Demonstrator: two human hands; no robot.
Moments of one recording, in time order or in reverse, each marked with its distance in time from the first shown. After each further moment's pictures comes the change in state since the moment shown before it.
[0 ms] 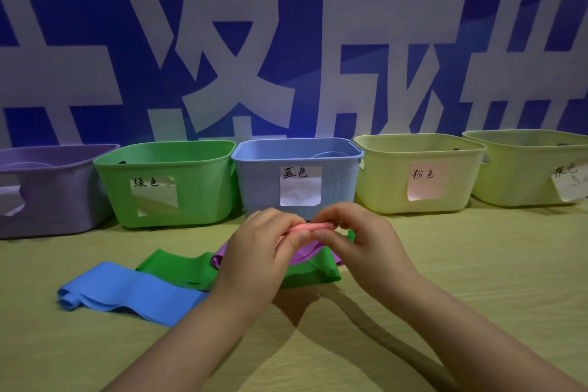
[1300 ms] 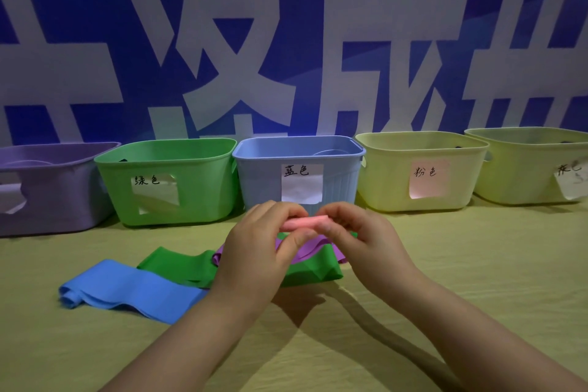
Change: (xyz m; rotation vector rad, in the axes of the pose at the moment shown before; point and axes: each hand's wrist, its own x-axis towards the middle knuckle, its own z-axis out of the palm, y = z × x) left_hand 0.001 0.005 -0.004 -0.015 0.054 0.006; right_hand 0.000 0.004 0.004 0.208 -0.020 0.031
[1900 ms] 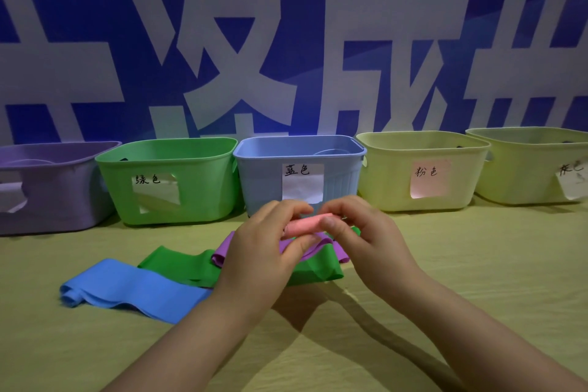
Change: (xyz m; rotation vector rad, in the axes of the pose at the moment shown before) left_hand -0.002 0.004 0.001 -0.049 -0.019 -0.027; right_hand 0.000 -0.002 -0.002 -0.057 0.037 -0.077
